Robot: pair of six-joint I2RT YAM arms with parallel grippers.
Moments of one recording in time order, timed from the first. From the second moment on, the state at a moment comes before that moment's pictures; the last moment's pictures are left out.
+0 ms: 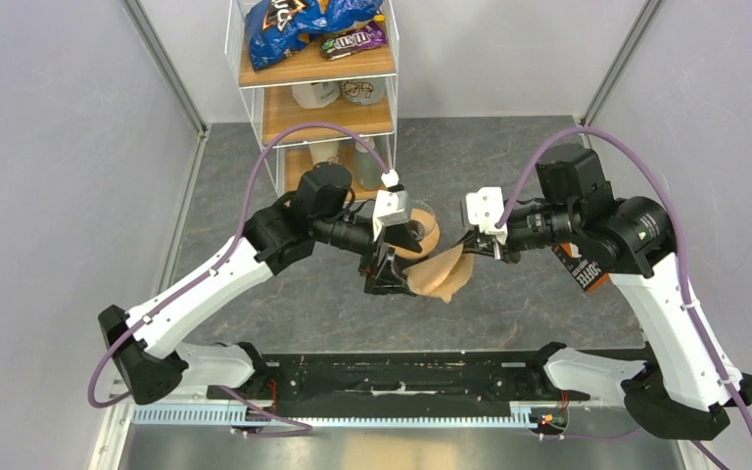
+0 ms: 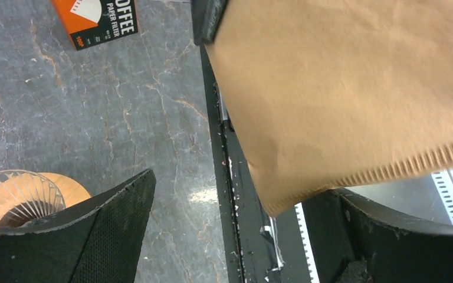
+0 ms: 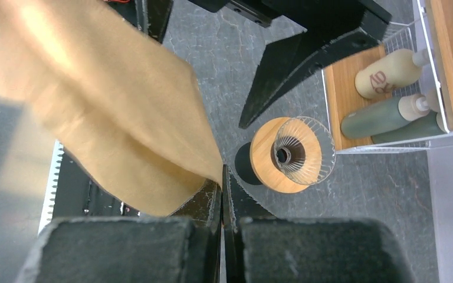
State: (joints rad) left arm -0.85 1.24 1.29 -0.49 0.87 0.15; right arm 0.57 1.13 1.69 -1.25 -0.77 -0.83
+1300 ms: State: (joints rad) left arm -0.46 1.19 1.51 -0.69 0.70 0.18; right arm 0.60 1.08 1.59 -1.22 -0.42 -0.66
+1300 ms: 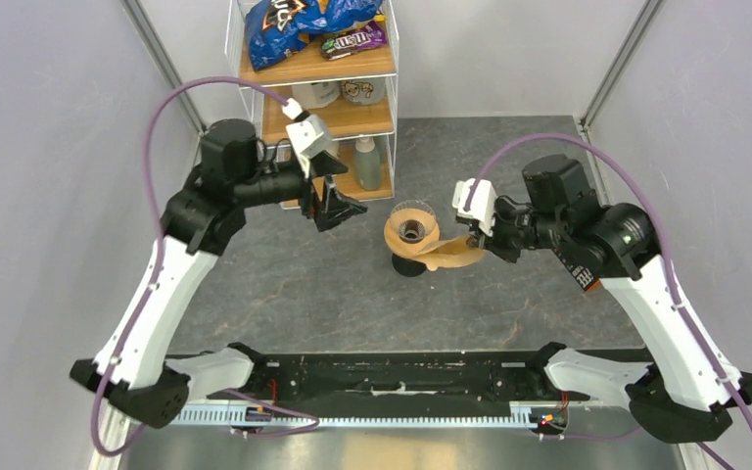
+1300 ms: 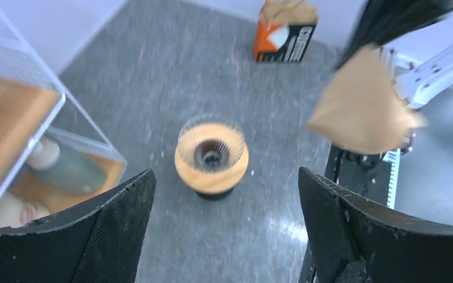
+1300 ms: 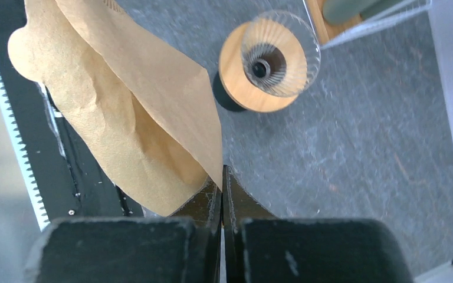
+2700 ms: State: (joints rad) left arm -1.25 1.33 1.56 -0.81 -0.10 1.02; right arm 0.68 1.25 1.59 -1.11 -0.23 -0.25
